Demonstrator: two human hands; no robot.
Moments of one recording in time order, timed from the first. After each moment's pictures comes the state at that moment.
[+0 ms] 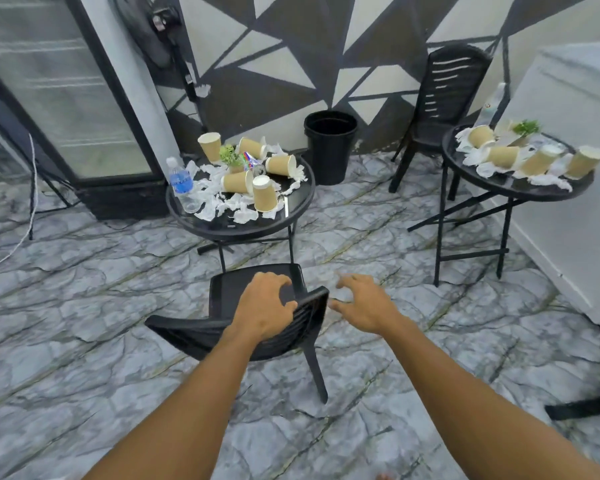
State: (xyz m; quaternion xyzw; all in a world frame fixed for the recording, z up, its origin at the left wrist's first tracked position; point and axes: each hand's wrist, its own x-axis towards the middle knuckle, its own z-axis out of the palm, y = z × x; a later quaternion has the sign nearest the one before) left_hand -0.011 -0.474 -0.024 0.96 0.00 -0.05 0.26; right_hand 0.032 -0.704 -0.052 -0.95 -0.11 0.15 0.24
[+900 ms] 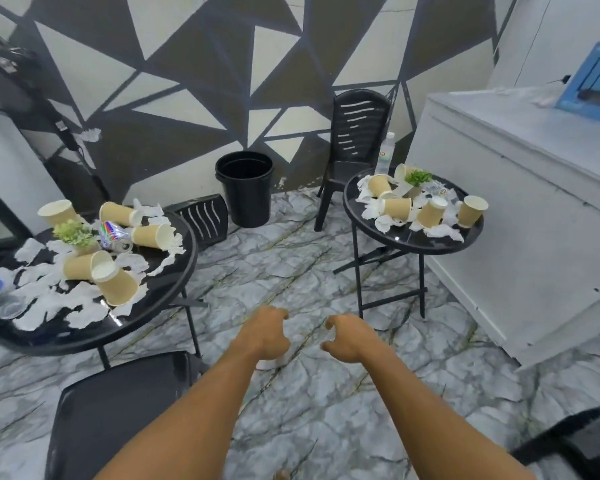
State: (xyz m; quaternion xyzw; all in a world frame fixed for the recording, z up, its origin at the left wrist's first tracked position) left_hand 0.277 -0.781 -0.042 0.96 -0.09 -0.22 0.18; right_hand 0.248 -0.982 -0.027 -0.96 -0.01 0.23 0.14
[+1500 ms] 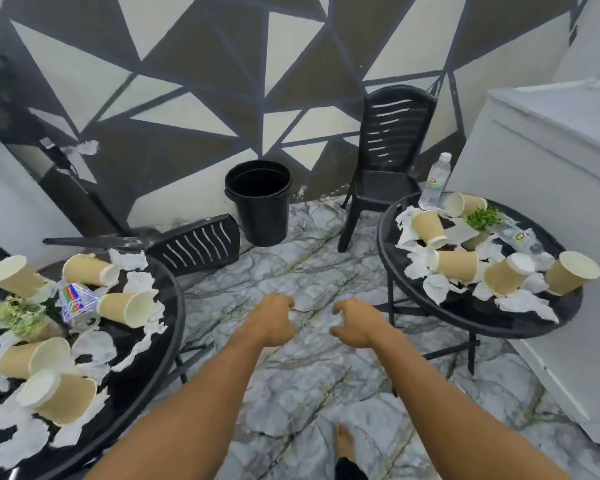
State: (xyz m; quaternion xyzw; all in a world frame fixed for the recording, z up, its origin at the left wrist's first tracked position) left_hand 0.610 -0.790 -0.048 0.95 -0.05 -0.22 0.19; right_hand 0.601 -1.000 -0.044 -0.96 -0.05 0.23 0.16
